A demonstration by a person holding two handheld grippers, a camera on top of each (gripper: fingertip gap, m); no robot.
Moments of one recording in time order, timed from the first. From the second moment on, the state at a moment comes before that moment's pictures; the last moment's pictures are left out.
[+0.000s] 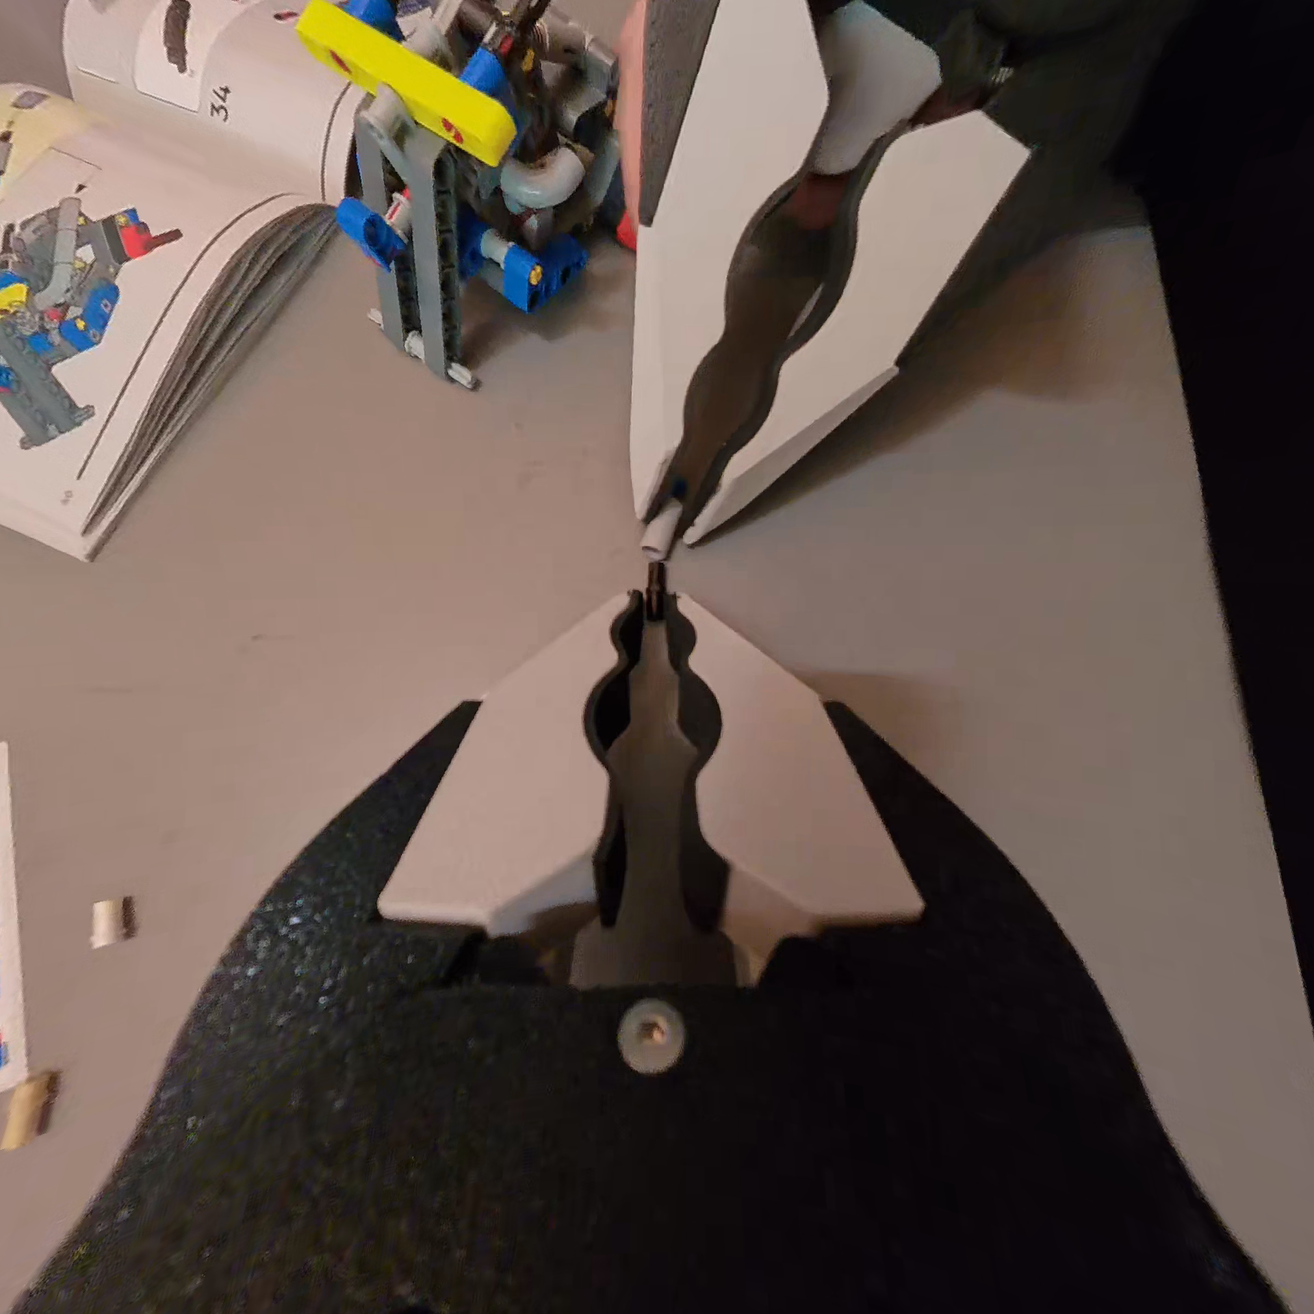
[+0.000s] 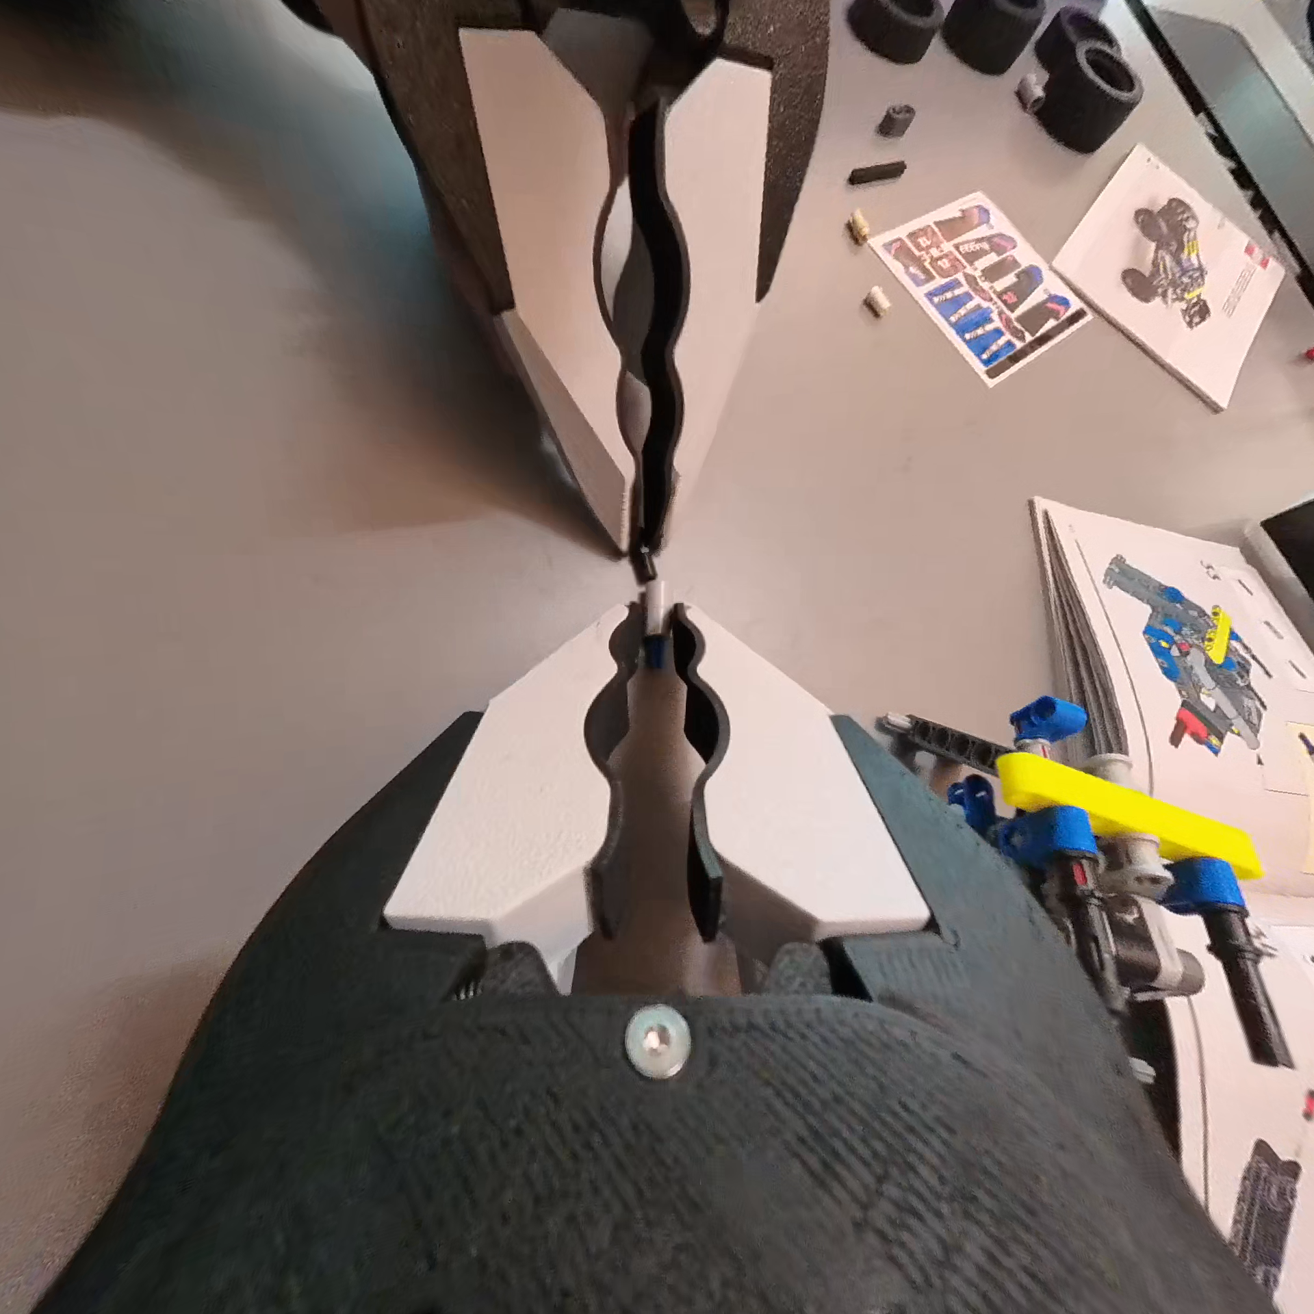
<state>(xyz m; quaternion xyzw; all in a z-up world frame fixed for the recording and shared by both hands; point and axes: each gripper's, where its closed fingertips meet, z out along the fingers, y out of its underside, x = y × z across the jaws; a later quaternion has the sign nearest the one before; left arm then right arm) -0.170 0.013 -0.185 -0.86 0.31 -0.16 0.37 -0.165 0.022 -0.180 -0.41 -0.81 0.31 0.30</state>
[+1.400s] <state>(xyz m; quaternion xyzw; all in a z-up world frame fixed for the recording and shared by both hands) -0.166 0.011 -0.174 -0.83 0.36 -0.17 0.39 -0.173 0.011 -0.181 -0.40 -0.81 0.31 0.29</state>
